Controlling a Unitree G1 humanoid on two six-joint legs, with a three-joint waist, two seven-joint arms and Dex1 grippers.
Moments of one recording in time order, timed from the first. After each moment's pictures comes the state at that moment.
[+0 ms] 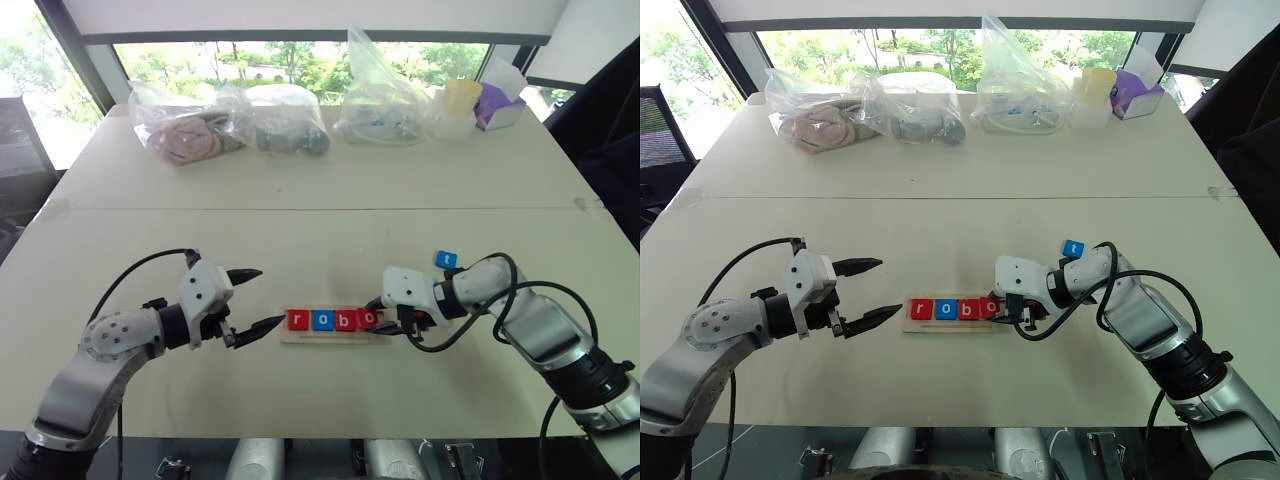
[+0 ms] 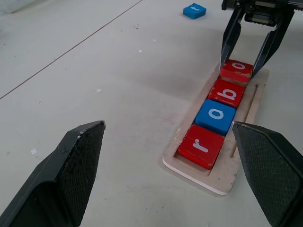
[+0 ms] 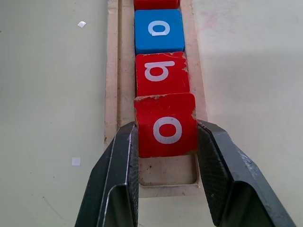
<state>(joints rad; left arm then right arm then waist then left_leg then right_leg) 0.02 0.71 0.05 -0.51 -0.42 0.41 -0.82 -0.44 -0.81 0.38 -0.27 0.12 0.52 1.18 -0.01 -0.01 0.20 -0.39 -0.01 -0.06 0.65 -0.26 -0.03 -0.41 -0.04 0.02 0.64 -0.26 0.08</state>
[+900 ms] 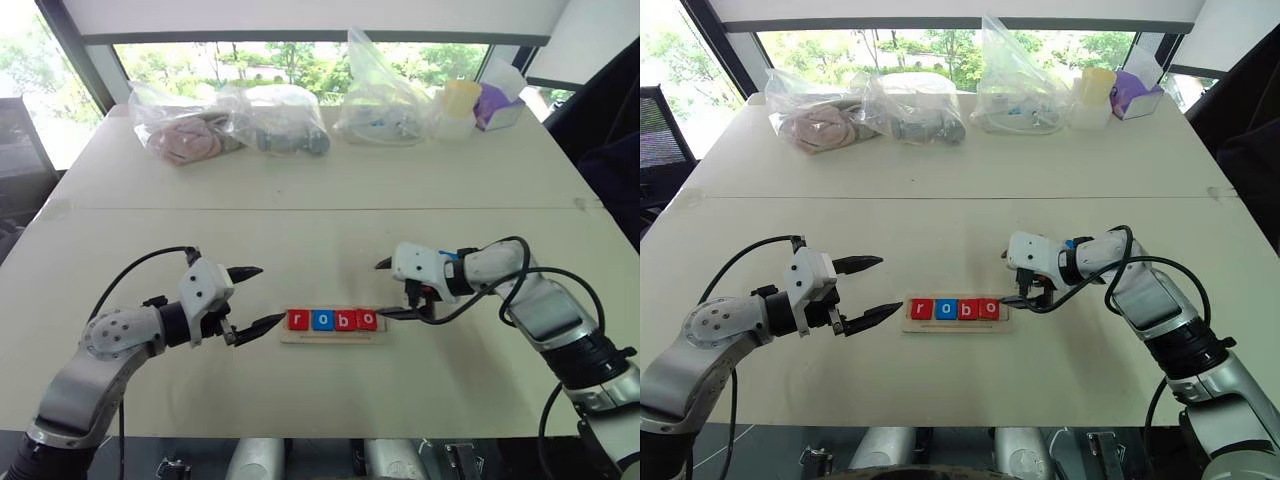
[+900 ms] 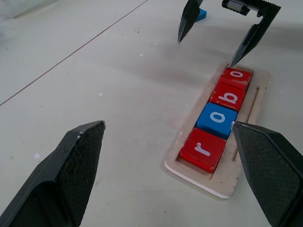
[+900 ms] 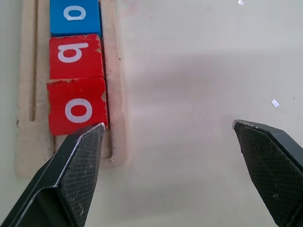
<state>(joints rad) 0.01 0.71 0.05 -0.51 -0.42 0.41 -0.82 -0.50 -0.80 0.33 -0.09 0.06 0.38 1.11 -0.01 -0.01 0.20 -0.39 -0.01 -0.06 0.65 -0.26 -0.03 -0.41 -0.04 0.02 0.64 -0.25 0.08</state>
